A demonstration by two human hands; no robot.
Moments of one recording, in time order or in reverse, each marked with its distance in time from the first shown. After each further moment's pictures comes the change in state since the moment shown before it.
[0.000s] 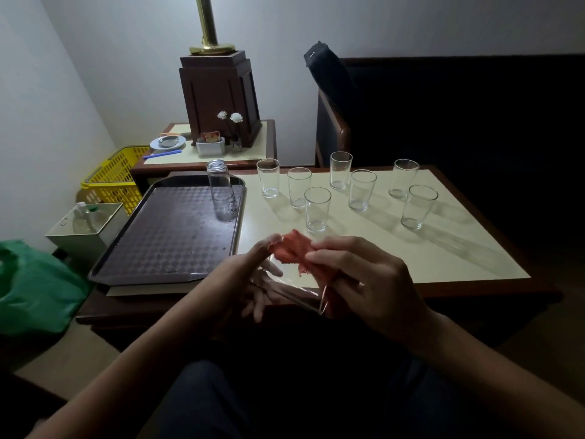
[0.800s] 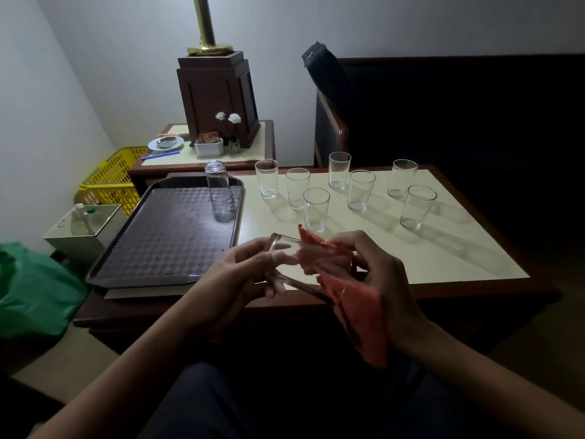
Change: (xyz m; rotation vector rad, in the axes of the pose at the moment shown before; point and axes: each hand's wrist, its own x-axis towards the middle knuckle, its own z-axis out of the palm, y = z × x) left_hand 0.002 -0.003 0.000 -0.261 -0.095 0.191; right_hand -0.001 -0.006 0.003 0.263 0.013 0.559
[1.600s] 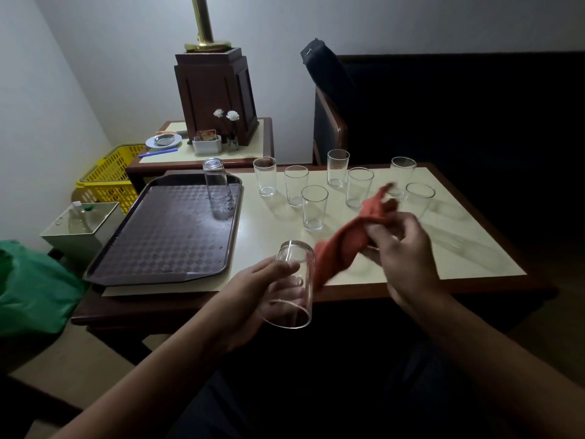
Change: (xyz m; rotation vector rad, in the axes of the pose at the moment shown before) left_hand 0.001 -0.021 0.028 -0.209 0.153 -0.263; right_hand 0.033 0.011 -0.014 0.474 0.409 0.485
